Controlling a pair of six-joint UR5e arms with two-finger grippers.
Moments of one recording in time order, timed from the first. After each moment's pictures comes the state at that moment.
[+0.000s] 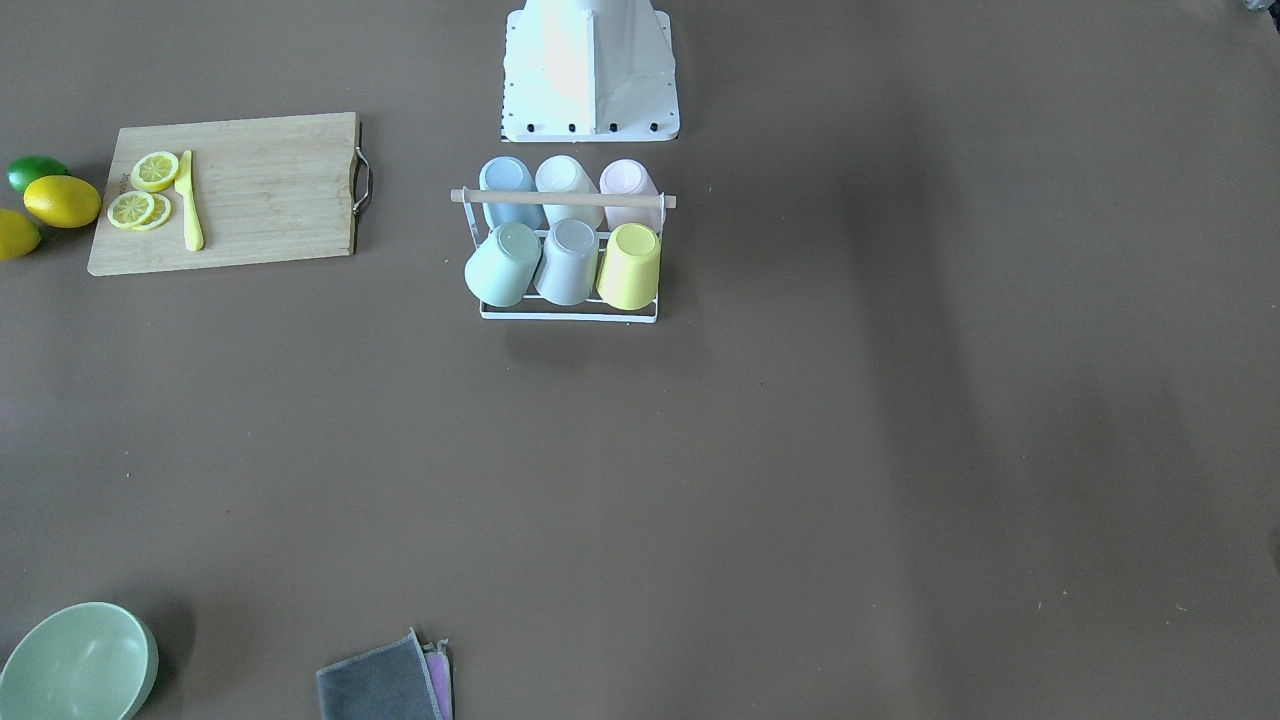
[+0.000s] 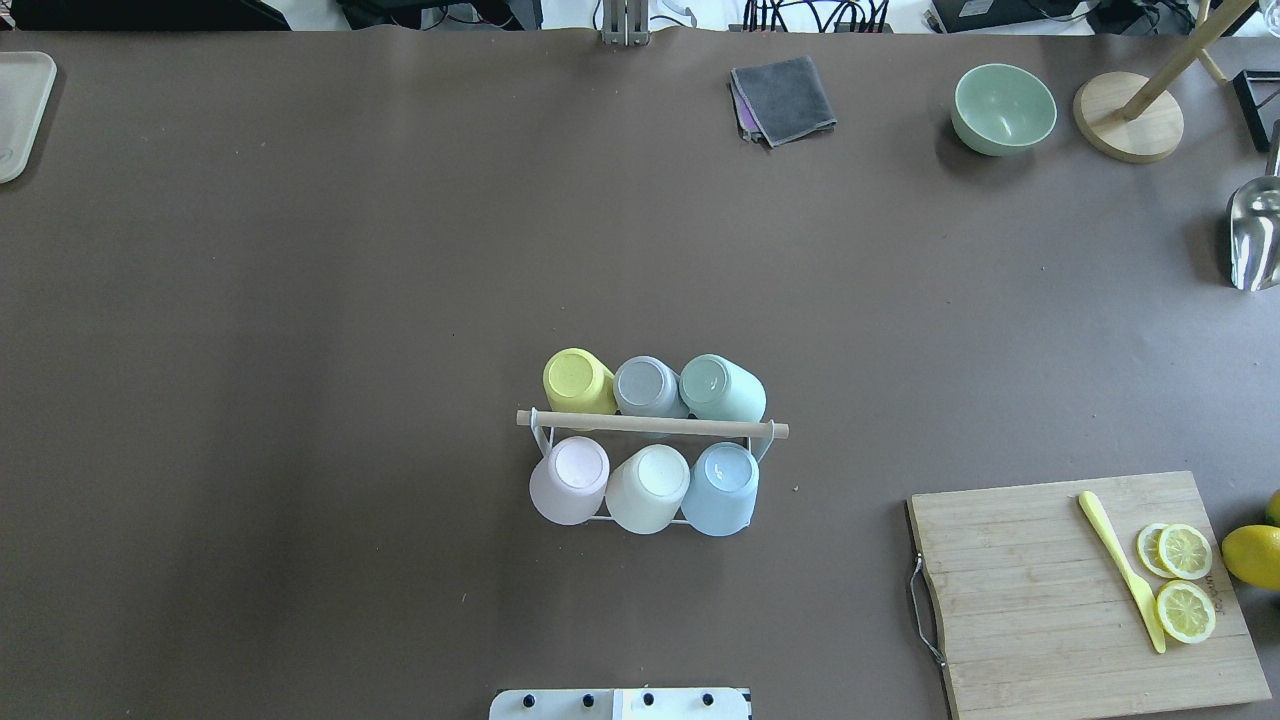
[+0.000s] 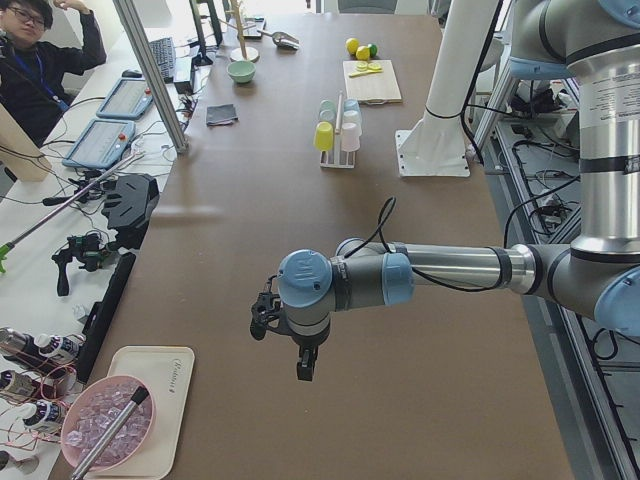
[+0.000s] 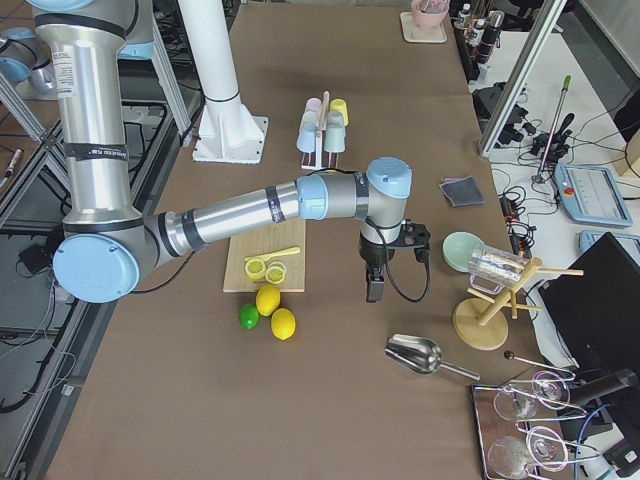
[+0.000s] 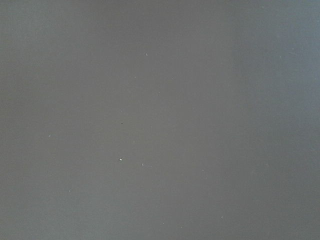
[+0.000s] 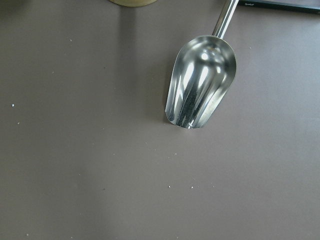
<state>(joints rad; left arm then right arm) -1.70 -1.43 -1.75 -1.41 -2.35 0.28 1.45 -1.52 1.84 -1.80 2.17 0.14</state>
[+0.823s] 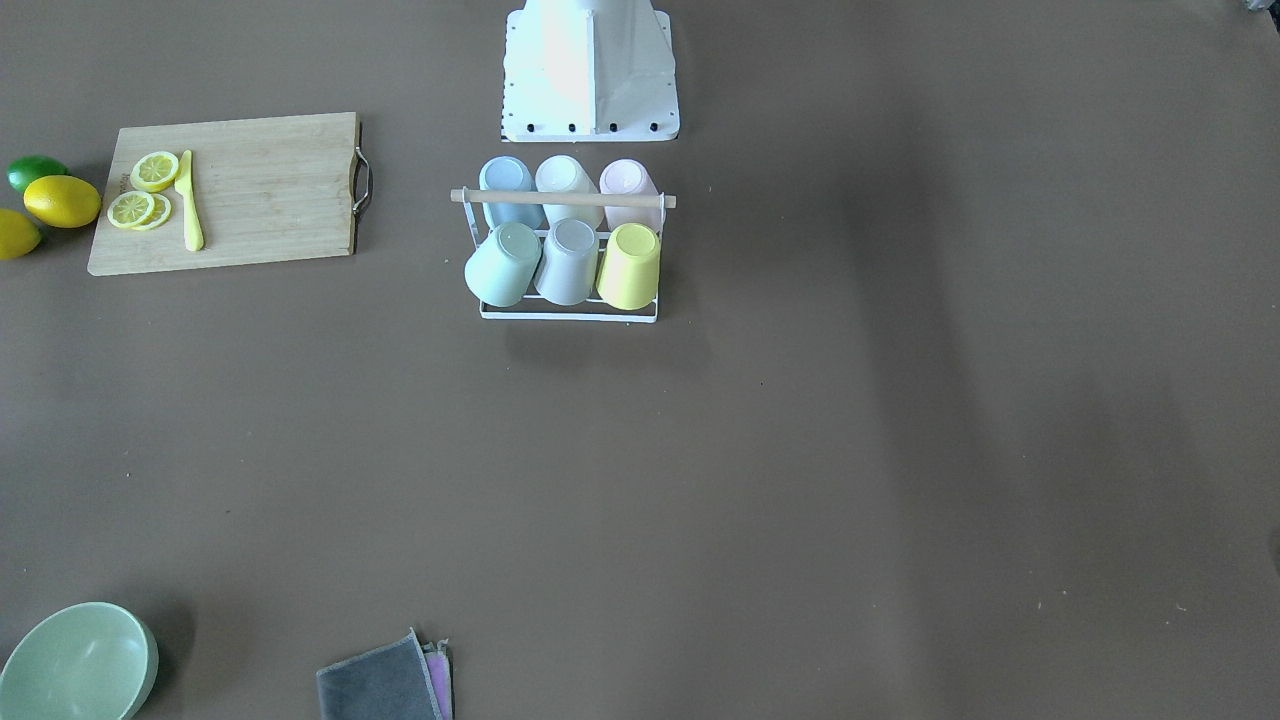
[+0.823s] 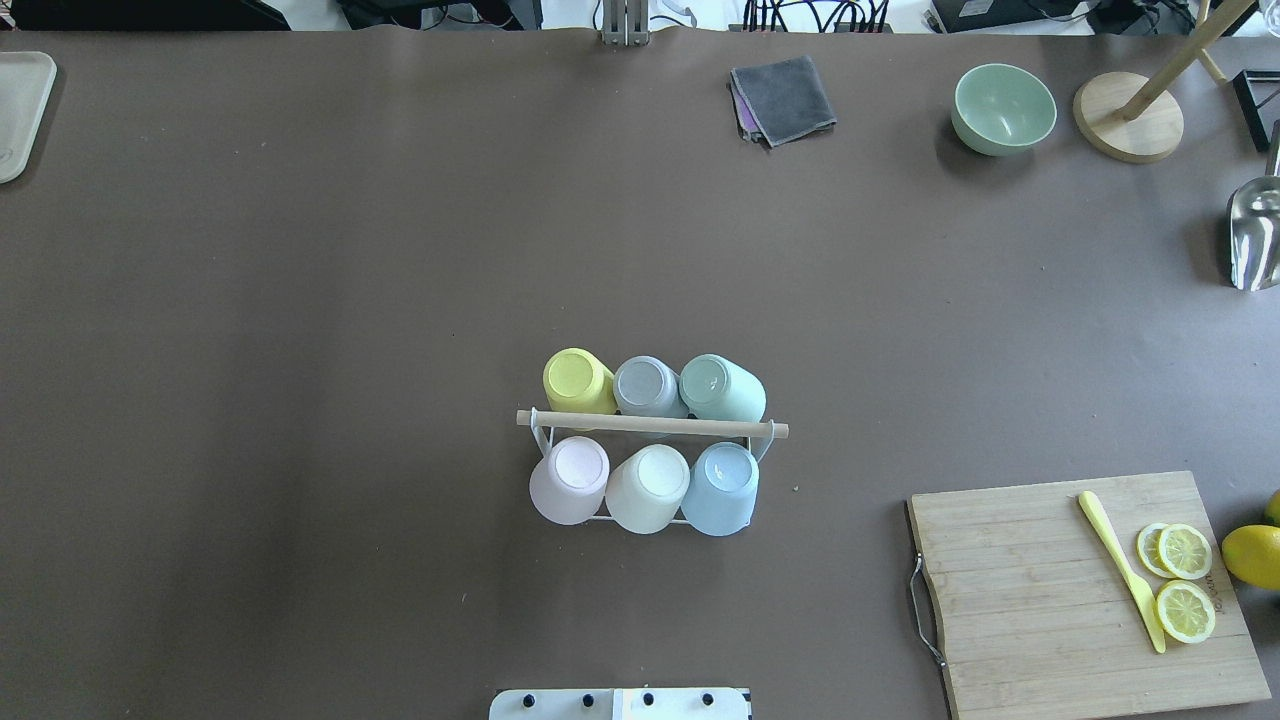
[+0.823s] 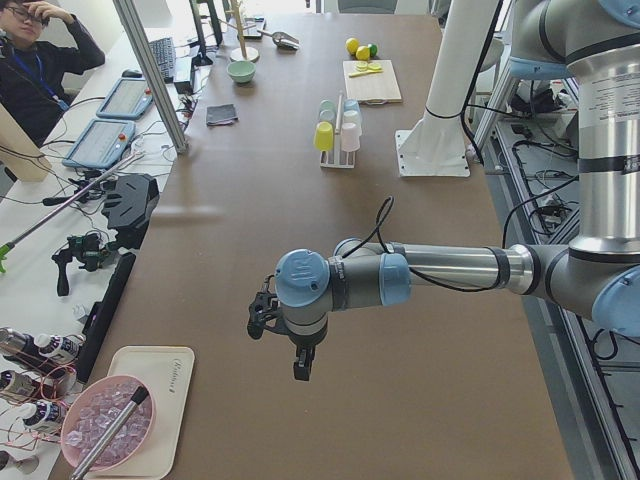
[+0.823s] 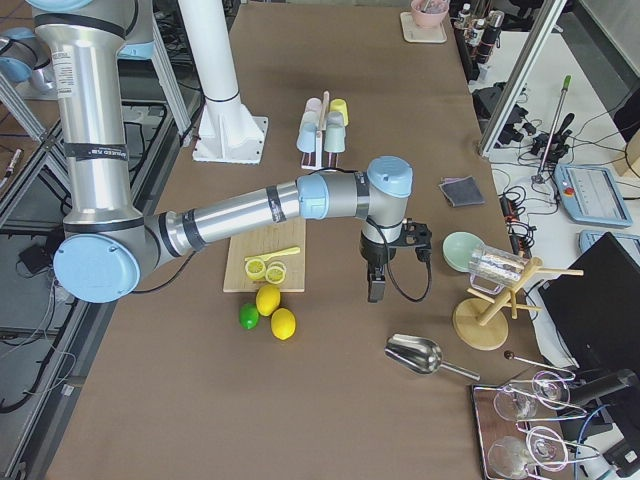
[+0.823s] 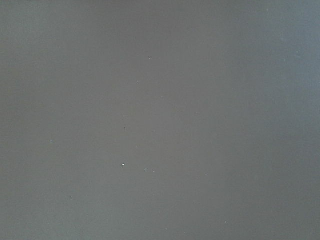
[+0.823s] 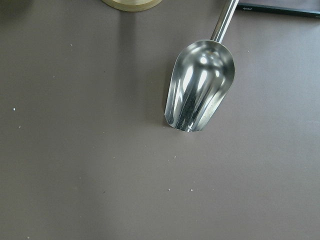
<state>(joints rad) -1.70 -1.43 -1.76 -1.42 -2.36 0.28 1.46 -1.51 1.84 -1.79 2.17 0.14</state>
